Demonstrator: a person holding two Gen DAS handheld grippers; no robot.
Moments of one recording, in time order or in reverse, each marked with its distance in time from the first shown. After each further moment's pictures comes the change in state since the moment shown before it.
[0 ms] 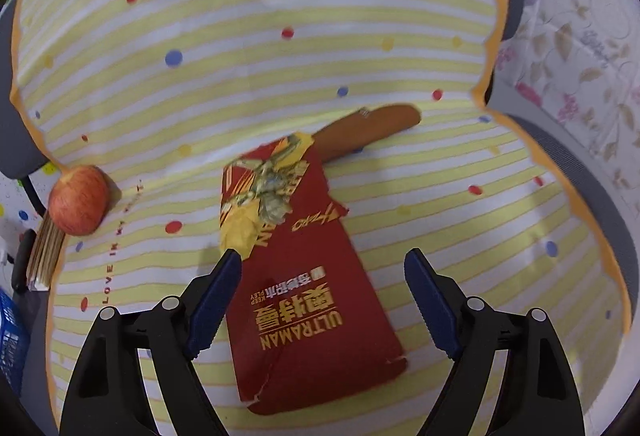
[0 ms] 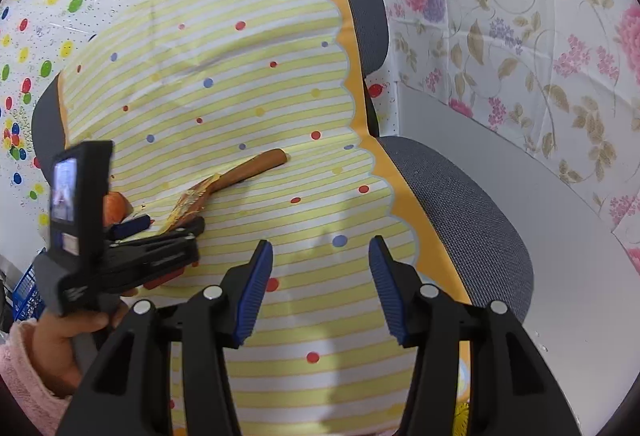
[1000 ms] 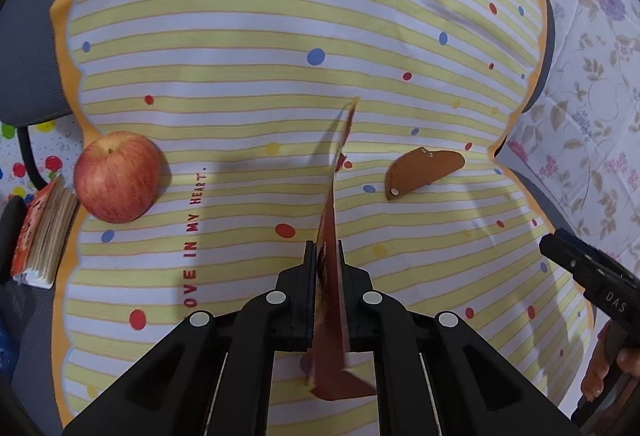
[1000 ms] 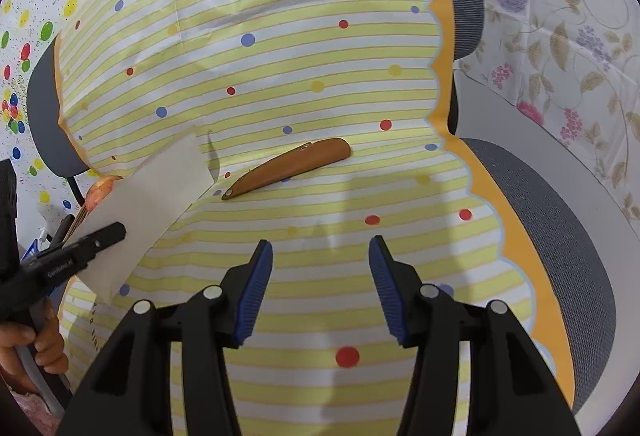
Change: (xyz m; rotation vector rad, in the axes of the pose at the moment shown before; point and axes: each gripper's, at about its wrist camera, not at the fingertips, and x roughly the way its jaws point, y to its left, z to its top) left arm -0.018 0.126 -0.001 -0.145 -0.065 -0.206; right arm 0.089 0.069 0.029 -0.085 0.086 0.055
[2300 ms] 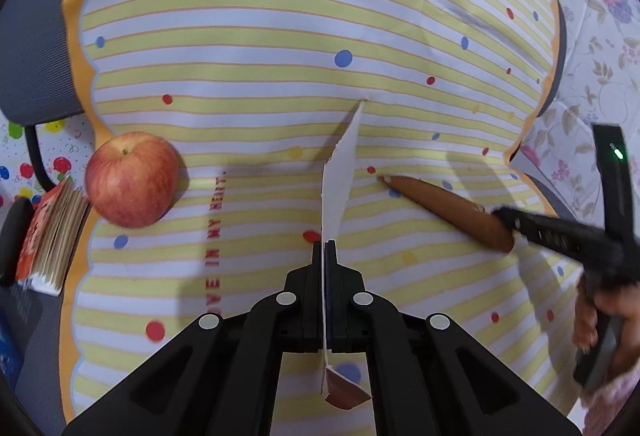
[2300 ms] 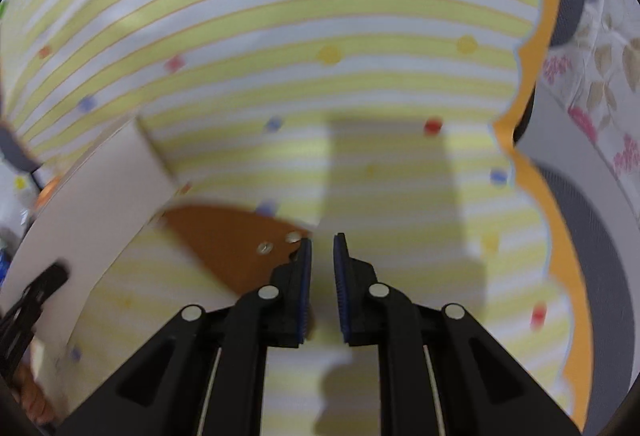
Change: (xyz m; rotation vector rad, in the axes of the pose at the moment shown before) left arm -0.008 0.025 -0.009 -0.010 -0.027 0.032; right arm 0.095 0.009 0.044 -0.058 0.193 0.017
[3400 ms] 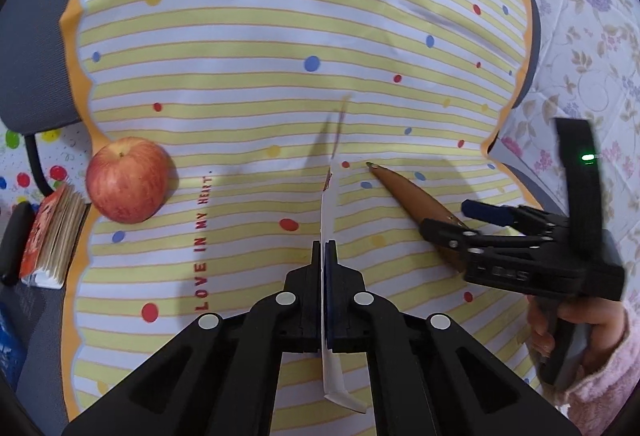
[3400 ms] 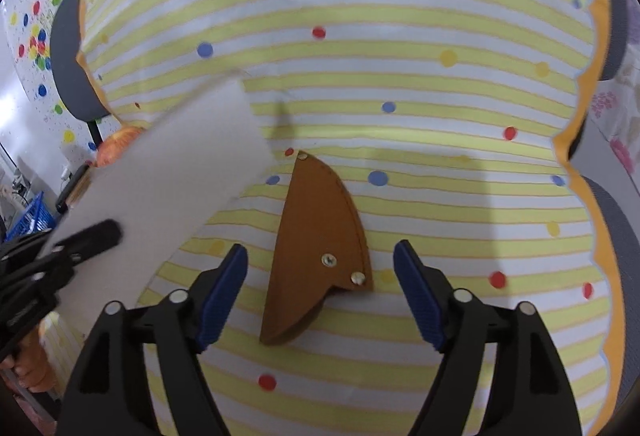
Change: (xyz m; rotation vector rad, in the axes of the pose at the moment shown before) left arm -0.015 -0.017 -0.008 0.033 -0.013 -0.027; right arm -0.001 0.054 -0.020 -0.154 -0.044 0.115
